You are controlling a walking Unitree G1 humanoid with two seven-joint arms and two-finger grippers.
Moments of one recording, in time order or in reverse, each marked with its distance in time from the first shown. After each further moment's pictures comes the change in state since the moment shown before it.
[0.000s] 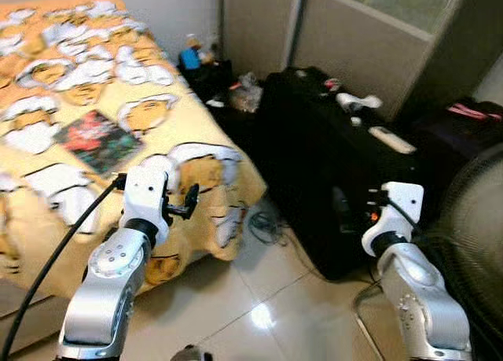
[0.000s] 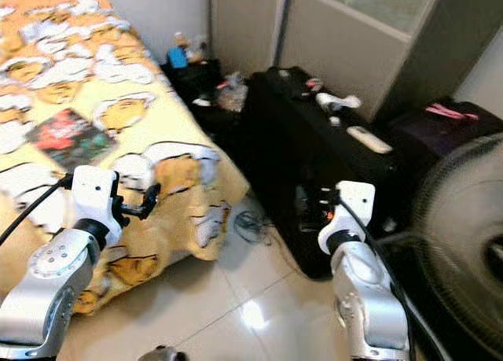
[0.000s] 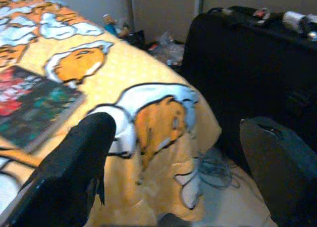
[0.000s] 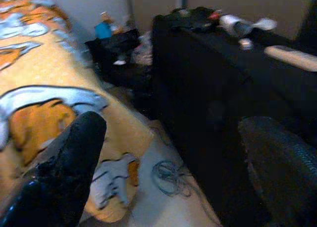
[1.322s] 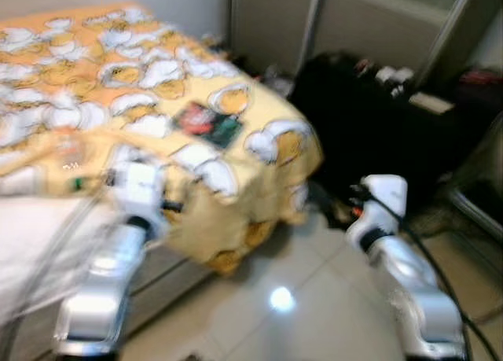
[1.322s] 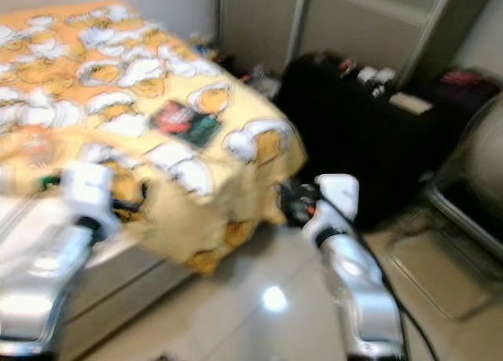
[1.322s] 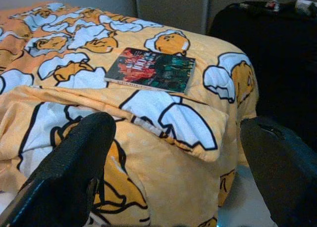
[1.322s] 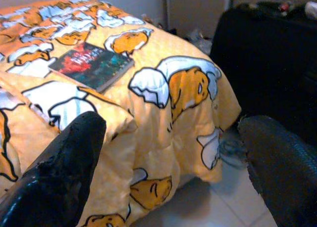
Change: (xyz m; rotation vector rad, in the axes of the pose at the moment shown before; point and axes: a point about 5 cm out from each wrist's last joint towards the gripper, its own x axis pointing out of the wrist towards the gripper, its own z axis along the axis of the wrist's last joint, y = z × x) left arm 0.003 -0.004 0.002 -0.001 -0.019 -0.002; right arm 0.003 0.012 0.002 -0.041 -0.015 0.090
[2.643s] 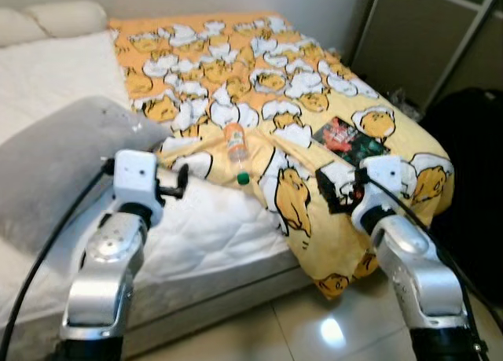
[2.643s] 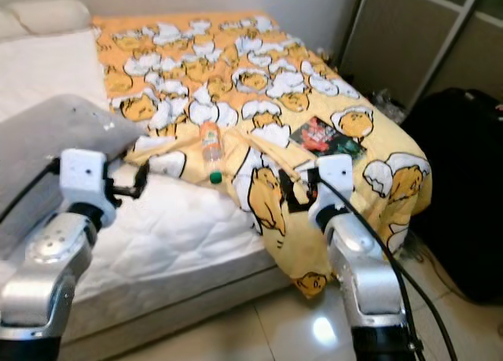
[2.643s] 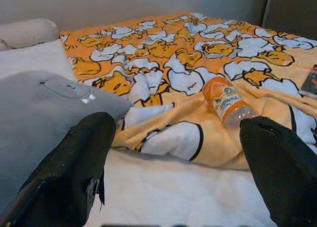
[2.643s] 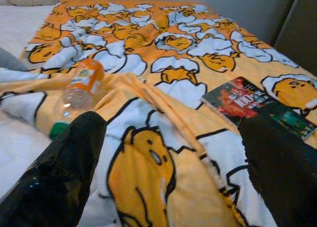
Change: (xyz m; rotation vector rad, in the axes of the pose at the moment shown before) left arm 0.010 0.011 0.015 -0.020 -0.072 0.078; right arm 0.020 -0.004 0.028 -0.157 -0.025 0.016
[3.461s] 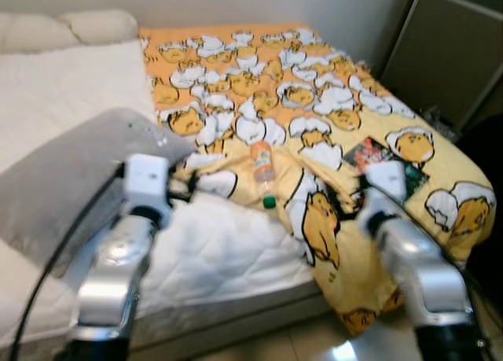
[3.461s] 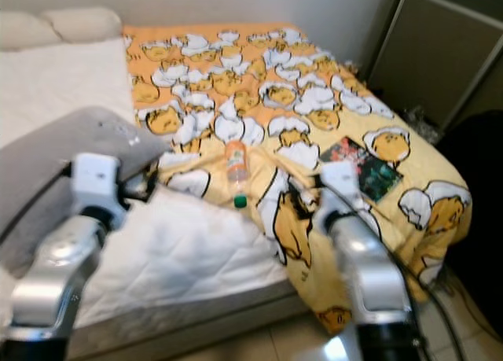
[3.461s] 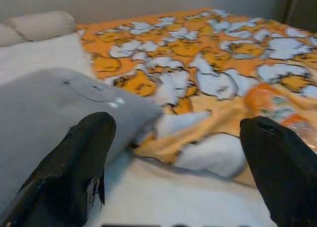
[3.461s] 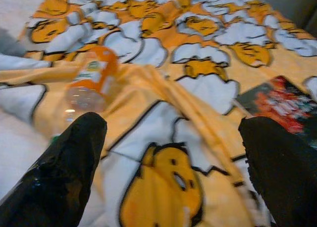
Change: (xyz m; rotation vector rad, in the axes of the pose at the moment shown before) left arm 0.001 -0.002 -0.007 0.002 0.022 -0.008; right arm 0.002 -0.001 -0.016 -0.025 0.124 -0.001
